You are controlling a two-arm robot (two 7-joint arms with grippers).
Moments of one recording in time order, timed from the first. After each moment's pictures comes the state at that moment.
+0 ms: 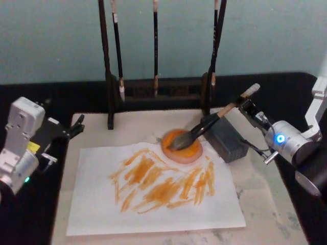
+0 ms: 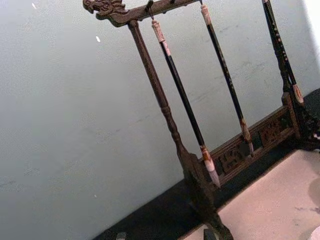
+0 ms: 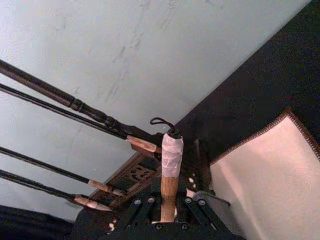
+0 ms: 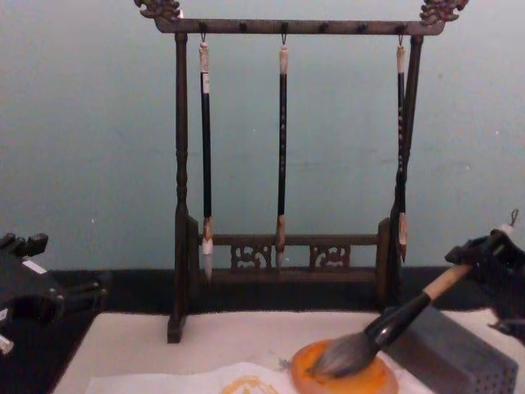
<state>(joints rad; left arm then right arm) -0.20 0.60 0.45 -1.41 -0.25 -0.12 0.03 0.32 0.25 -0.19 -1.25 1.23 0.32 0.06</state>
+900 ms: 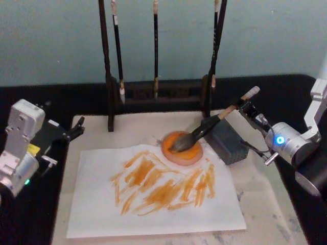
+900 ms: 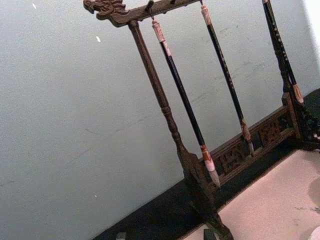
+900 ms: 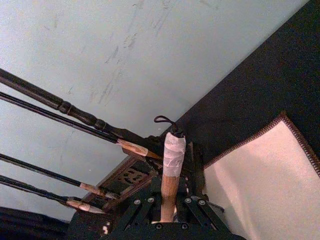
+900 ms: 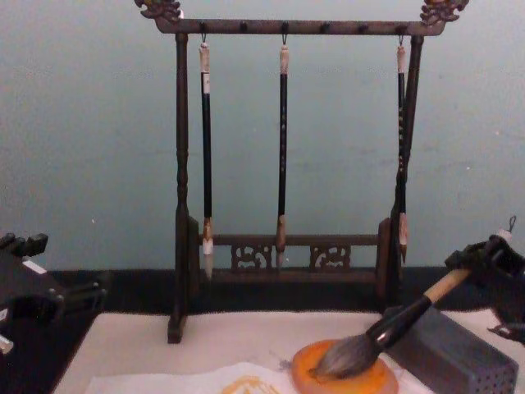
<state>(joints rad) -0.20 0.60 0.45 -1.41 -0.25 -0.12 0.03 0.36 0.29 -0.26 -1.18 1.27 0.28 0.08</state>
